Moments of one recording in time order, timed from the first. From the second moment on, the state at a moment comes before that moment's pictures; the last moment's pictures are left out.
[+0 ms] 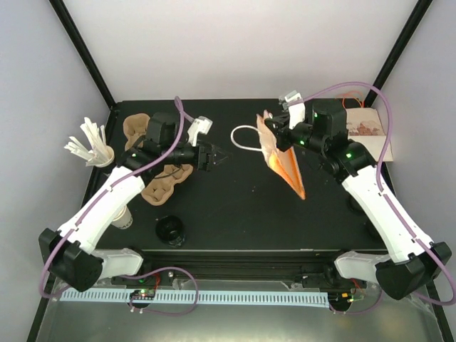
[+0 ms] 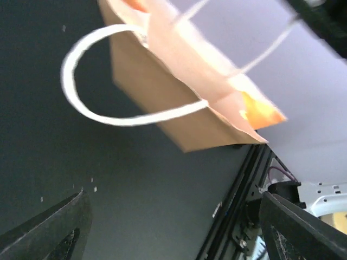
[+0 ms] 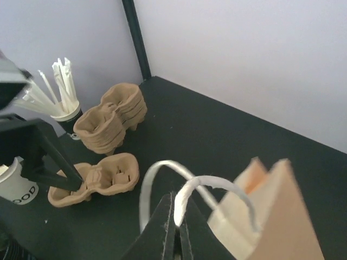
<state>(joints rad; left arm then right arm) -0.43 1.26 1.19 -0.50 0.71 -0.33 0.46 1.23 1.36 -0.46 -0.33 0.03</state>
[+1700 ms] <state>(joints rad) -0.44 1.46 1.36 -0.73 0.68 -0.45 0.57 1.24 1.27 -0.45 -0.34 0.09</state>
